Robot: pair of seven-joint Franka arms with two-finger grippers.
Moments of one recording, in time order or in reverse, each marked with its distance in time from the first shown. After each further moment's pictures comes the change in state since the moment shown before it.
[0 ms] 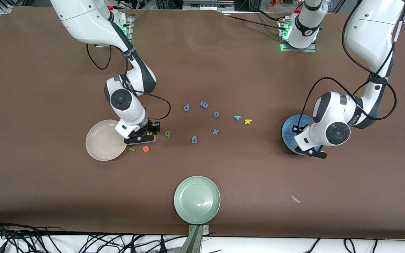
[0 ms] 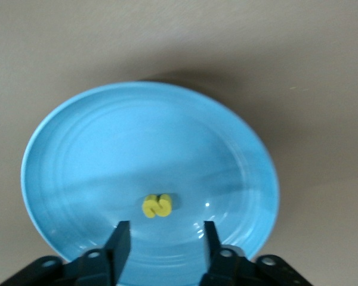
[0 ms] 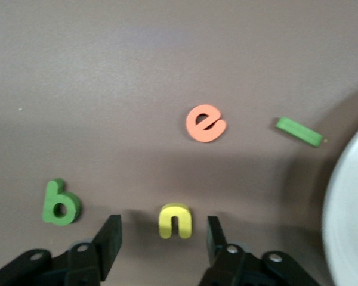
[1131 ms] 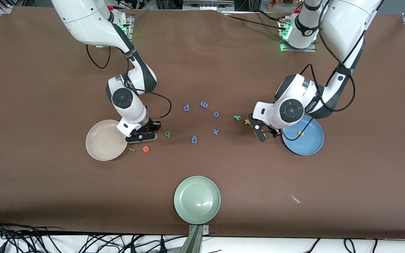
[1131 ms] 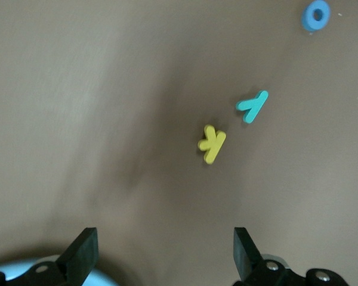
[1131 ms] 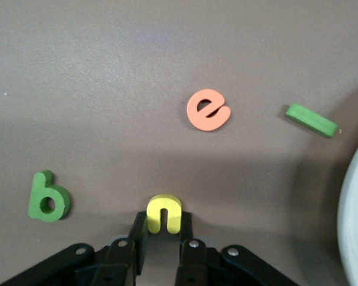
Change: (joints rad) left arm -0.022 -0.034 -0.245 -0.070 0.000 0.111 0.648; right arm -0.002 0.005 0.000 -0.038 0.000 0.060 -0.022
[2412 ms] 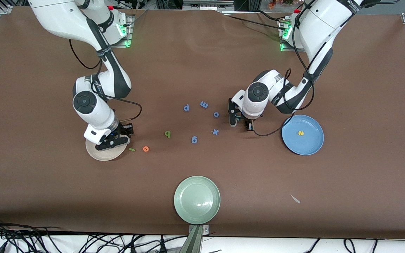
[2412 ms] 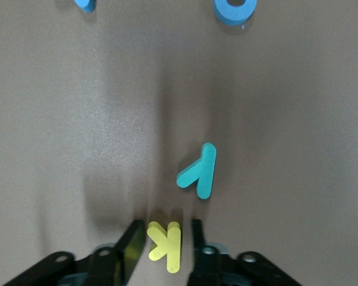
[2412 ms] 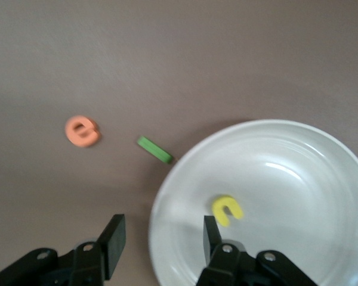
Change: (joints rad) left arm -0.116 0.076 -0.010 -0.122 0.234 0.285 0.057; right arm -0.076 -0.088 -0.080 0.033 0.007 -0.130 -0.269
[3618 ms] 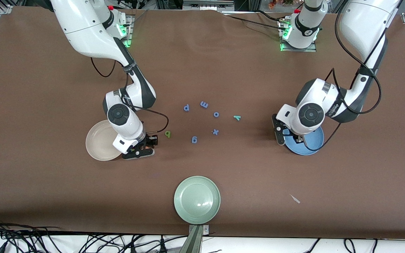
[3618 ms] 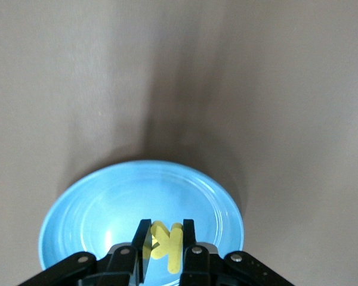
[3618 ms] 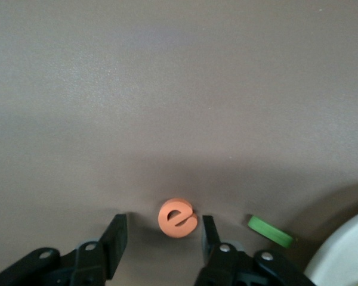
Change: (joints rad) left arm 0.247 -0.089 0.020 0.125 0.000 -0.366 0.158; right arm 0.090 0.222 0.011 0.214 0.018 0.042 0.169
